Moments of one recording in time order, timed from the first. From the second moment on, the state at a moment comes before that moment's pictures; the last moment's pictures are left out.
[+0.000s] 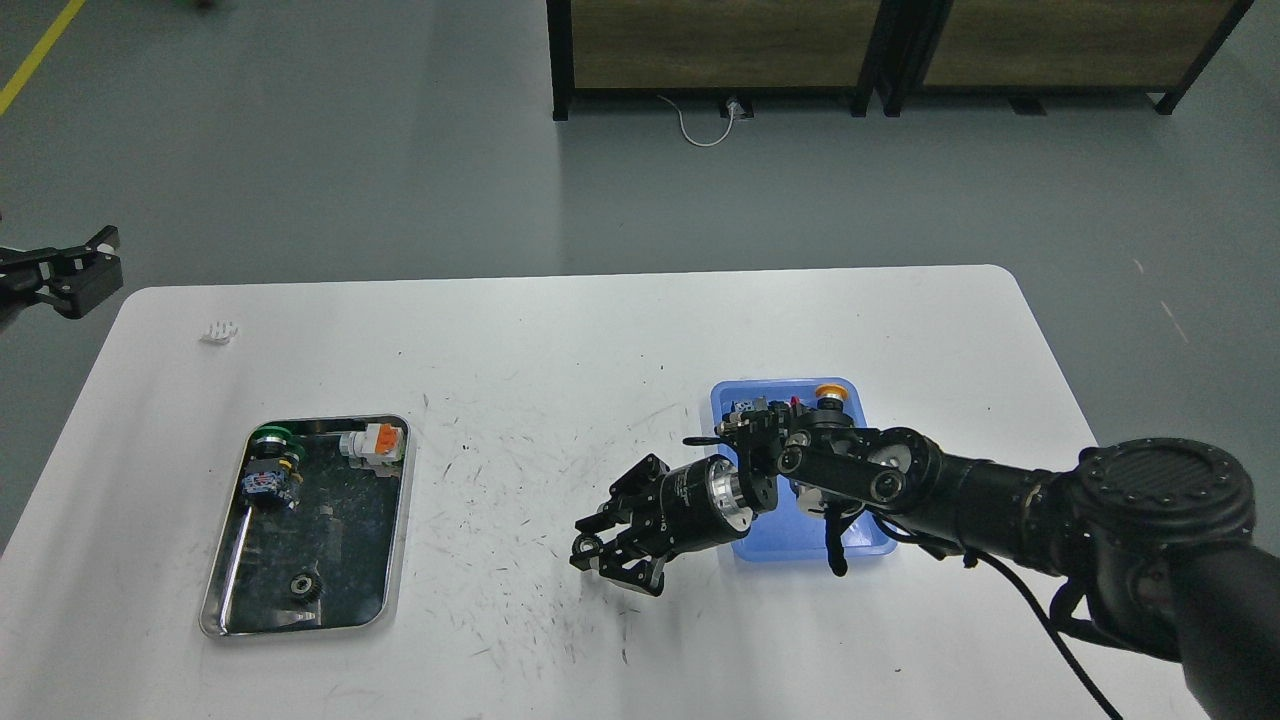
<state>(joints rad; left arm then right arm) -0.70 0.89 -0.49 -1.00 0.36 0.01 -0.15 0.91 -0.02 -0.16 0.71 -0.61 0.57 0.15</state>
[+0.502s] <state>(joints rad) -0.69 0.89 -0.49 -1.00 0.36 0.01 -0.15 0.93 0.01 -0.15 0.63 -0.63 0.56 0.21</state>
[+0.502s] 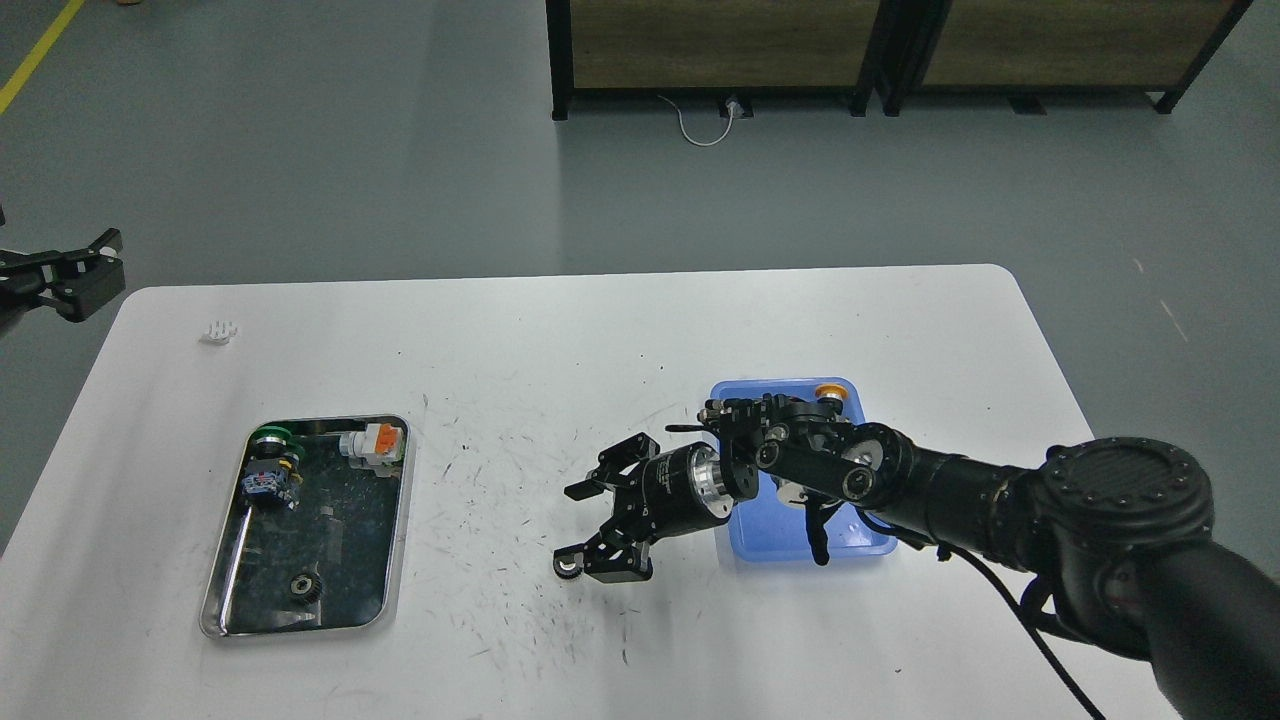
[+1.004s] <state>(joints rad) -0.70 0.91 -0.48 -1.15 0.39 -0.11 -0.19 1.03 -0.20 0.02 0.63 -0.59 0.52 0.21</state>
